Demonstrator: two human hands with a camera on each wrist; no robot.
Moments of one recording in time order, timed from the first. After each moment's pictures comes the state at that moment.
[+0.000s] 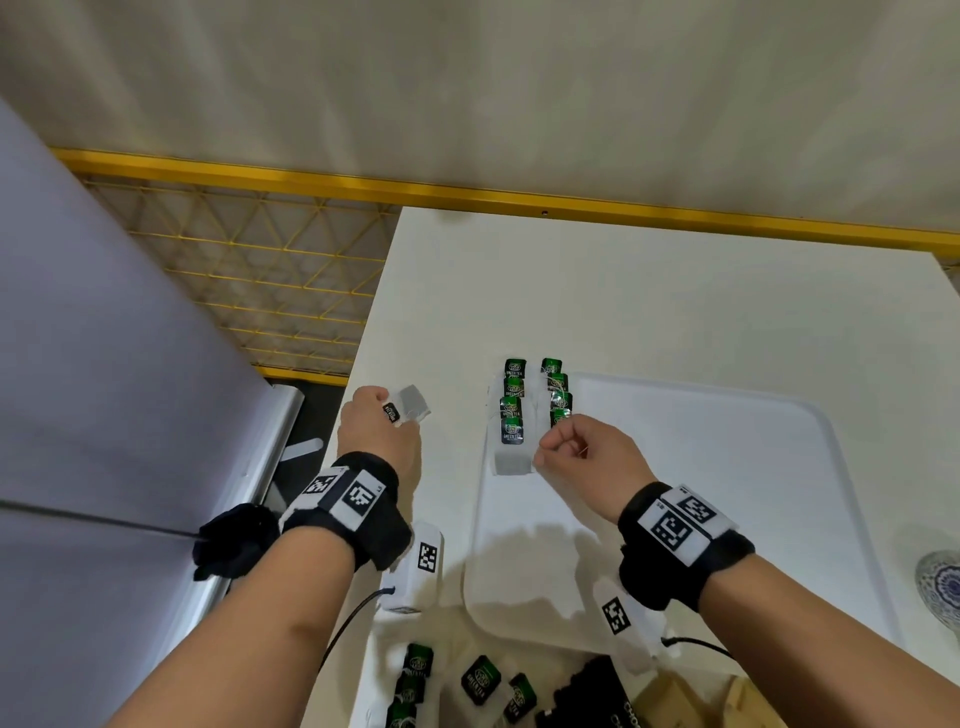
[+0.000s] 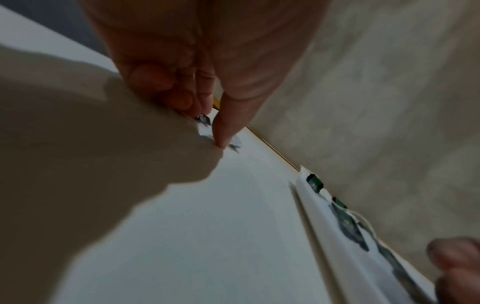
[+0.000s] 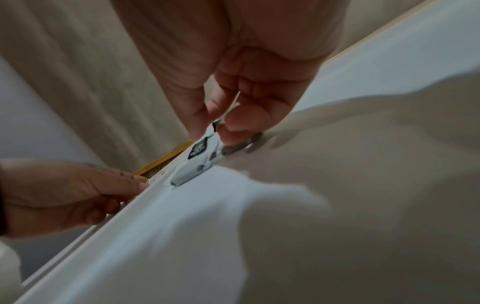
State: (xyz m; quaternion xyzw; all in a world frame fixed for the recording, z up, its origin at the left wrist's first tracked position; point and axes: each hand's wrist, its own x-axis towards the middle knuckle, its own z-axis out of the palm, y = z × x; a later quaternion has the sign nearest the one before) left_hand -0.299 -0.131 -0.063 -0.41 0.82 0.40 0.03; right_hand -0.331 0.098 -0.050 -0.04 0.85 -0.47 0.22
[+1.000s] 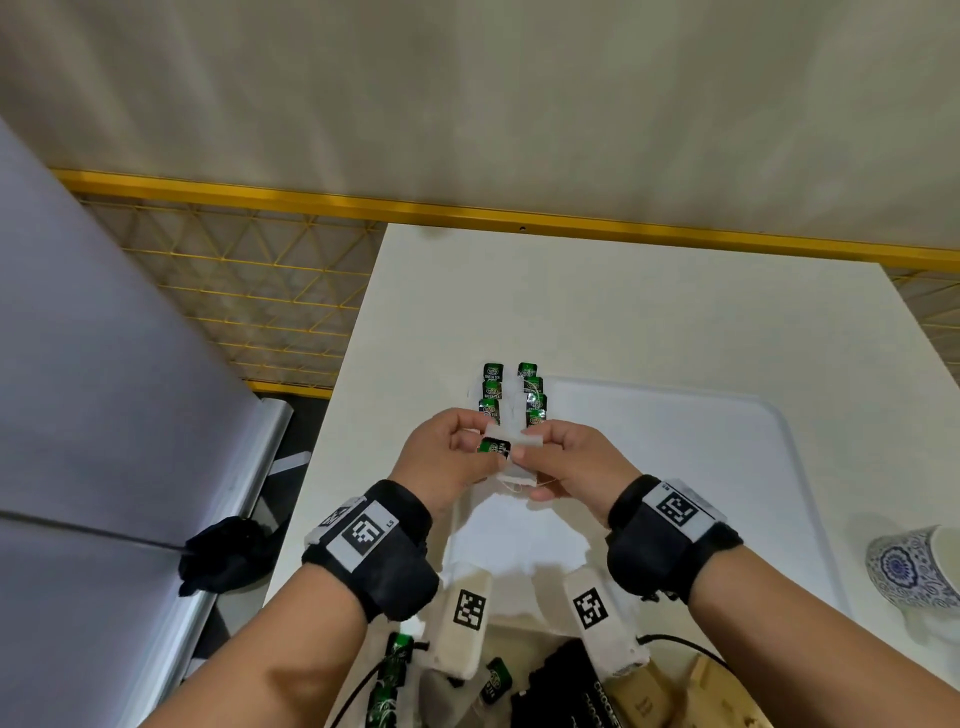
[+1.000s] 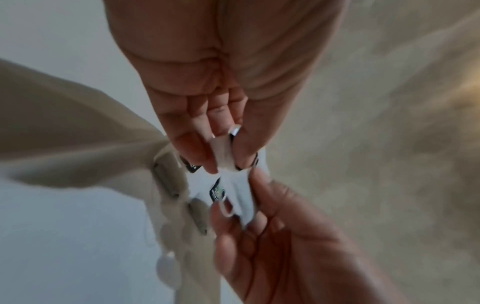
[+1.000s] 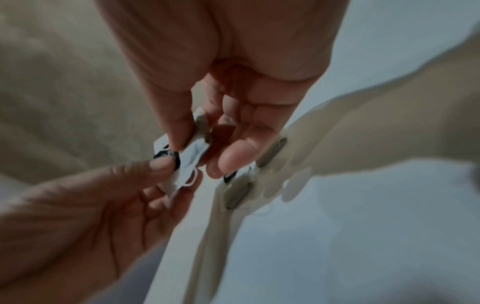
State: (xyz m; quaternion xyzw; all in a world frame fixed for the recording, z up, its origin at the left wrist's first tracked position) left_hand -0.274 -0.056 -0.020 -0.23 0.67 0.70 0.09; right_hand -0.321 0.102 -0.019 0.03 0.70 -0.62 0.36
